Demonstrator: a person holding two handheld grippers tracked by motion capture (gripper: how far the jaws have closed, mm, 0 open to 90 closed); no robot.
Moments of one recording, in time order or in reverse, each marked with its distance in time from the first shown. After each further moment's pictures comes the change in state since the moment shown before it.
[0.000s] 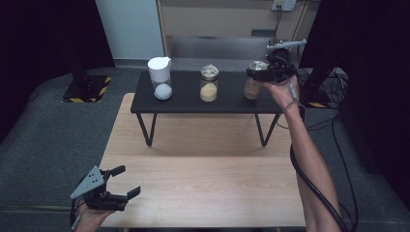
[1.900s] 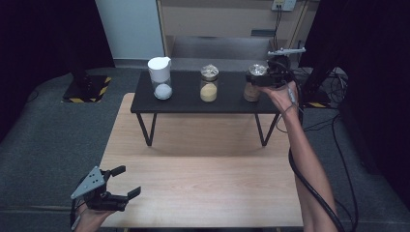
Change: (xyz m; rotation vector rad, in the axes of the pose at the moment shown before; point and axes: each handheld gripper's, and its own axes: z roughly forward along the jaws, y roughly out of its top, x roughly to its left) left arm -0.001 0.001 0.000 0.003 0.000 0.005; right arm -0.013 -0.024 0.018 -0.014 0.004 0.067
